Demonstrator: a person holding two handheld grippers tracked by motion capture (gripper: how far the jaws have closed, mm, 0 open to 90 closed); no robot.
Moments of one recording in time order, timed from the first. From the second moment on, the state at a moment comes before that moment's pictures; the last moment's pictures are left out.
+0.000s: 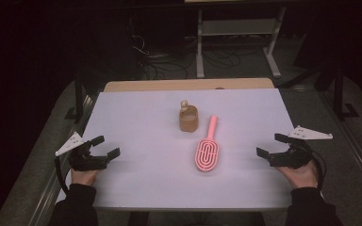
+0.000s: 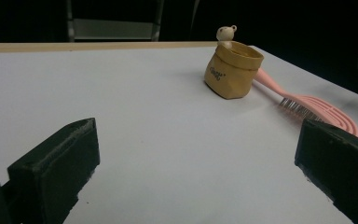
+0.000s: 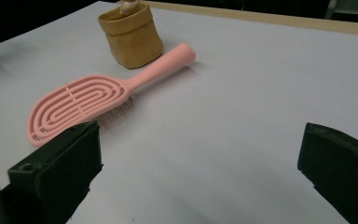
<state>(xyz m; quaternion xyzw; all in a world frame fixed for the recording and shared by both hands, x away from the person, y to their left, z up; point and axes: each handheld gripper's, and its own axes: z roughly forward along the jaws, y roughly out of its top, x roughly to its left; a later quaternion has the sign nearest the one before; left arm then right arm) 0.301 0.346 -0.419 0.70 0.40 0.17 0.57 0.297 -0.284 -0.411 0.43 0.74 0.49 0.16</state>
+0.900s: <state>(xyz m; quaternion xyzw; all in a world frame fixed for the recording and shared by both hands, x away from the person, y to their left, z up) 0.301 0.341 -0.421 0.71 0.38 0.16 0.57 0.295 -0.281 -0.403 0.42 0.75 0.49 0.15</state>
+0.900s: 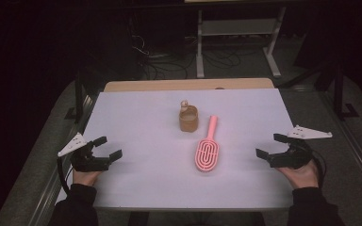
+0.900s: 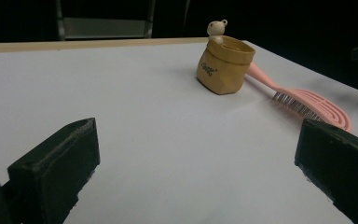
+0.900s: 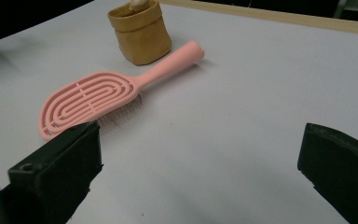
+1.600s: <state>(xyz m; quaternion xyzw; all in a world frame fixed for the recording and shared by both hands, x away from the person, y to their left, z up) 0.300 0.342 -0.423 0.71 0.39 0.16 0.57 0.311 -0.276 -0.377 0.40 0.77 0.47 0.14</state>
